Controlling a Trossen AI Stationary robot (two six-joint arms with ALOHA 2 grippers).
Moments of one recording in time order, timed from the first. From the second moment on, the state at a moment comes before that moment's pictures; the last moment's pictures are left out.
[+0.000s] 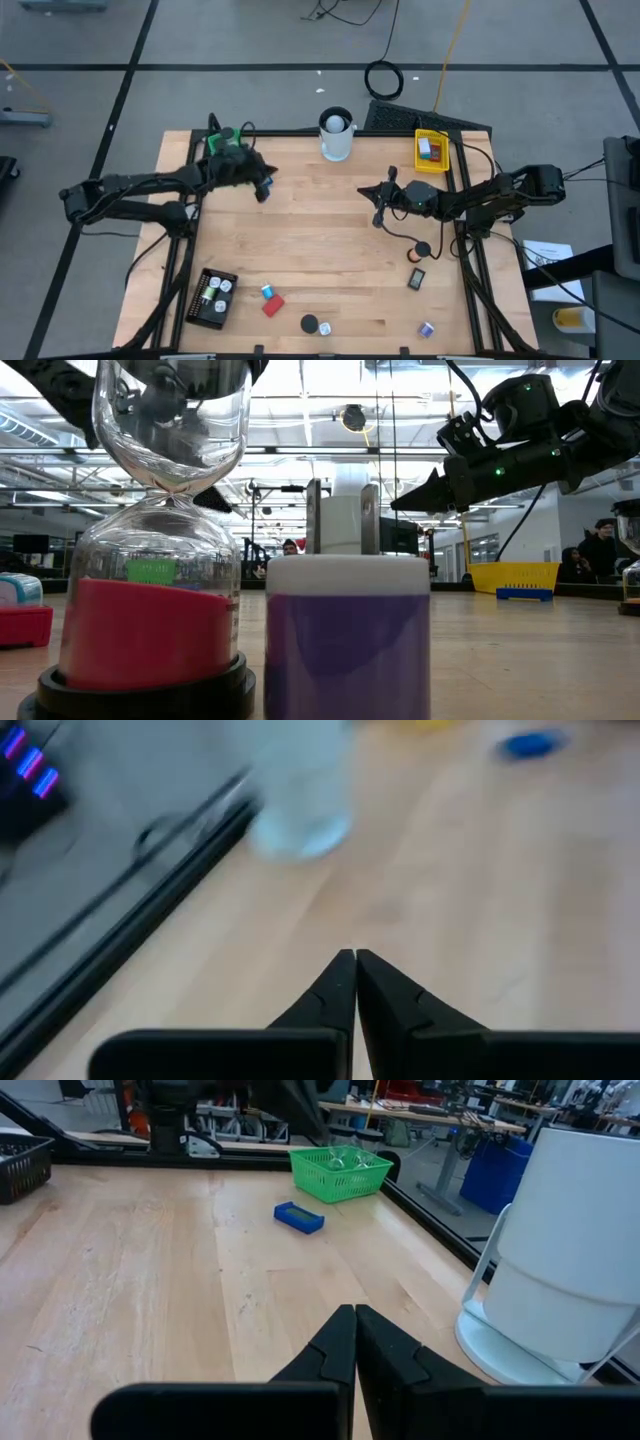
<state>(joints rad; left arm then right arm) 0.47 1.08 0.49 0.07 0.01 0.08 -0.13 1.38 0.29 0.93 0.21 -0.09</state>
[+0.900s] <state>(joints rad) 0.23 1.09 0.19 0.75 0.24 0.13 -0.07 1.06 0.61 -0.82 0.43 0.69</state>
